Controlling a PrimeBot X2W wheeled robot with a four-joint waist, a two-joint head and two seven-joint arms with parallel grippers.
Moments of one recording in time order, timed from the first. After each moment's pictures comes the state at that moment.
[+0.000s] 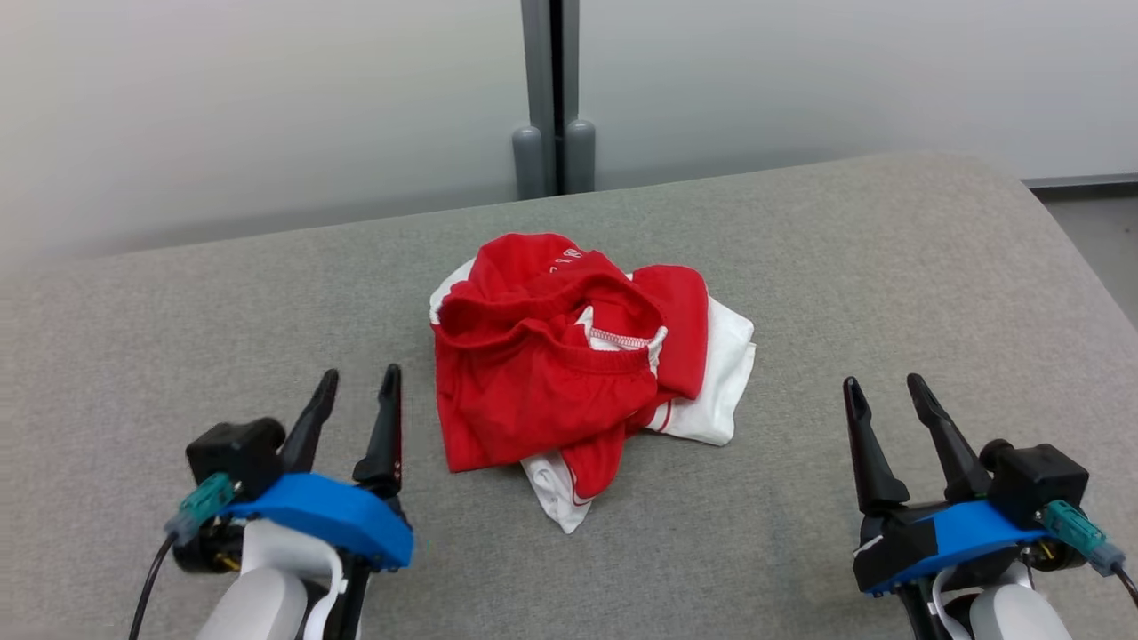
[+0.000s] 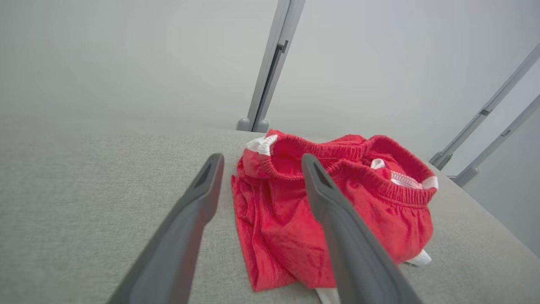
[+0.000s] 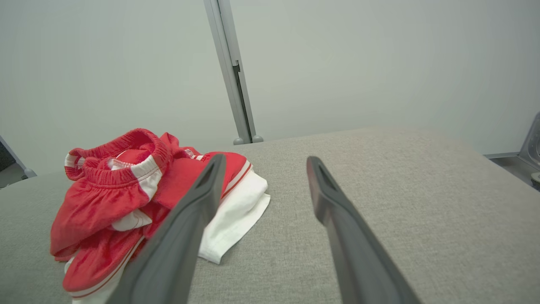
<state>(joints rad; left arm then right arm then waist) -0.25 0.23 -0.38 0.27 -0.63 0.04 -0.07 -0.14 -0.05 0.01 0.23 0.22 0.13 -0.18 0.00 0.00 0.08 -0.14</state>
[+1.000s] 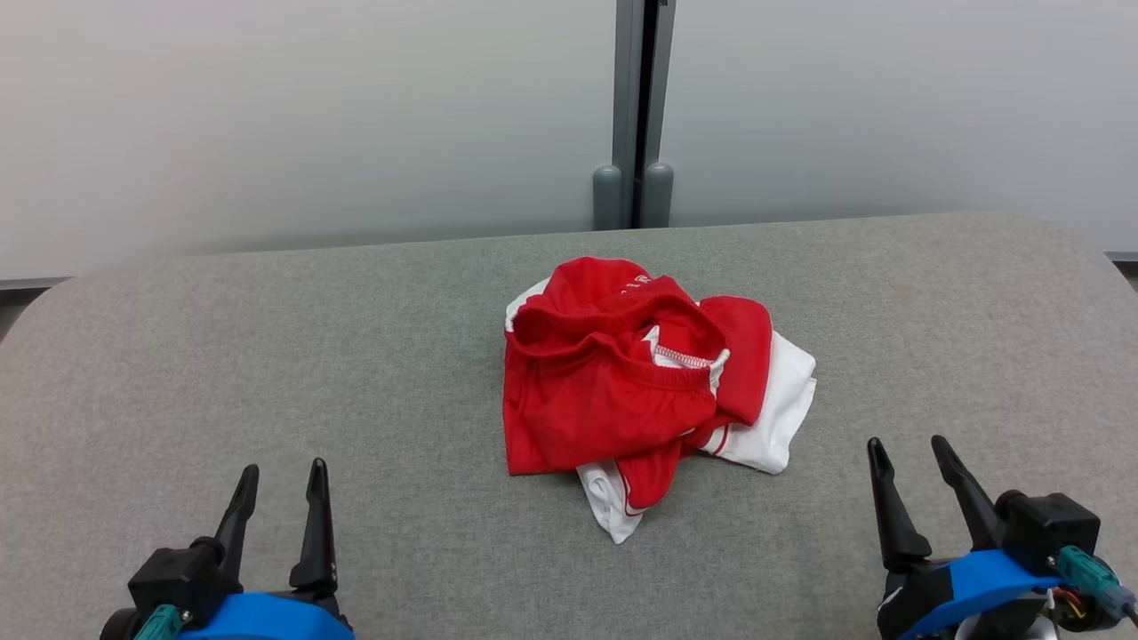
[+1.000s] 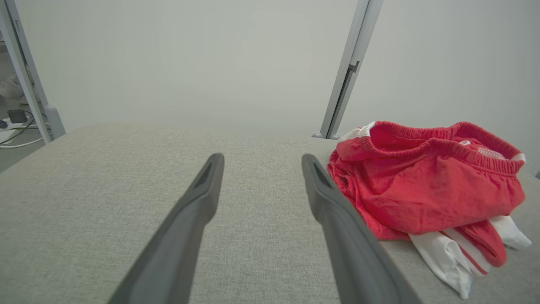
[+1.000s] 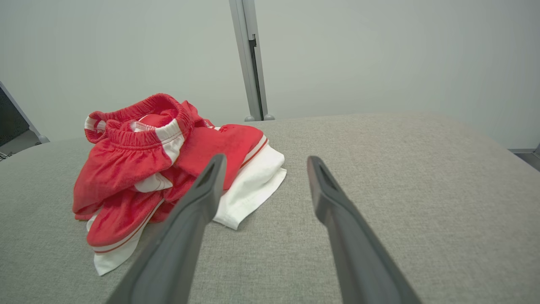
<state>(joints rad) 0.00 0.31 -0.30 0.20 -0.53 0.10 -0.24 -0.03 -0.05 -0.05 0.19 0.16 0.13 -0.11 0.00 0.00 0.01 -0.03</state>
